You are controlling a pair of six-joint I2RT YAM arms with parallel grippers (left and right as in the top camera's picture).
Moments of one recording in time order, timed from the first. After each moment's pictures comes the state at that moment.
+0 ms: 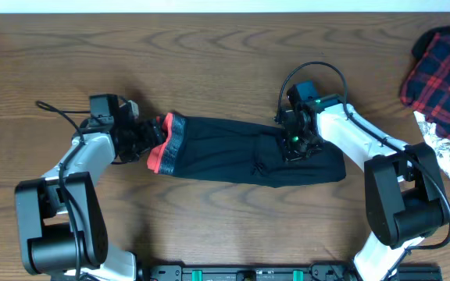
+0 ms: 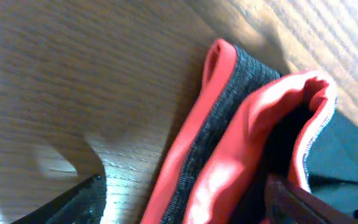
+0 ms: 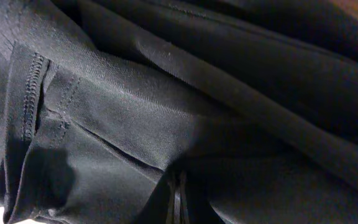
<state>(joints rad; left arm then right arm) 0.14 1.71 0.86 -0.38 0.40 -0.33 0.33 1.89 1.18 -0.86 -0.24 0.04</state>
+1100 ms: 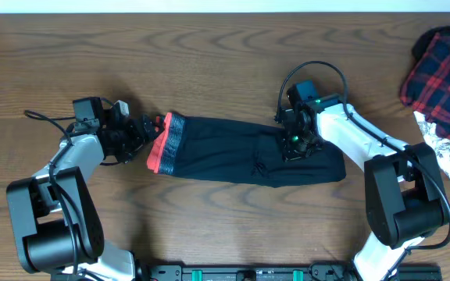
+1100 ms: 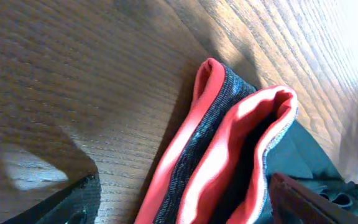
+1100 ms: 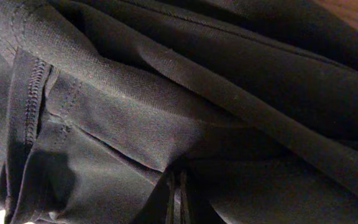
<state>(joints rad) 0.23 1.73 0.86 -0.33 0.58 -0.36 0.33 1.89 1.18 -0.85 -0.24 0.04</state>
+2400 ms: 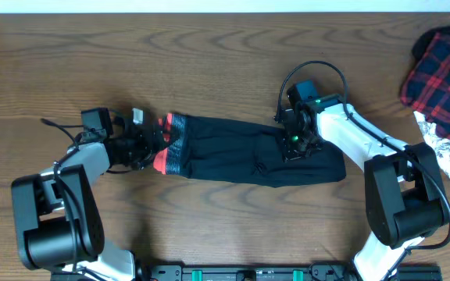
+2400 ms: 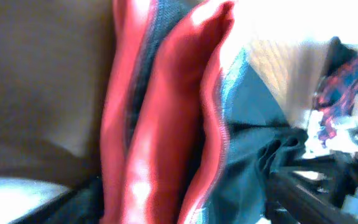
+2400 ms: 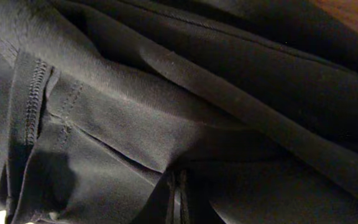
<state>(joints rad) 0.21 1.75 0.76 -0.24 0.85 -0.32 0.33 1.89 1.18 -0.85 -0.24 0.04</state>
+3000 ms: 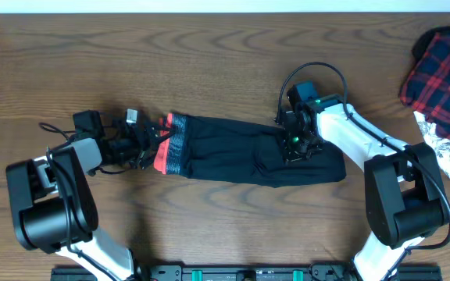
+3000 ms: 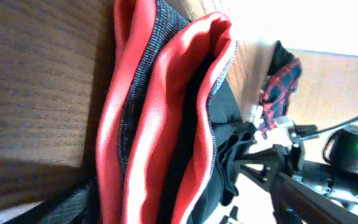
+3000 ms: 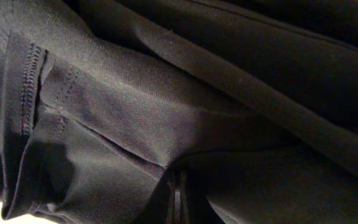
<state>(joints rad) 0.29 1.89 0.80 -0.27 1.06 -0.33 0.33 1.89 1.18 -0.87 -0.24 0.04</state>
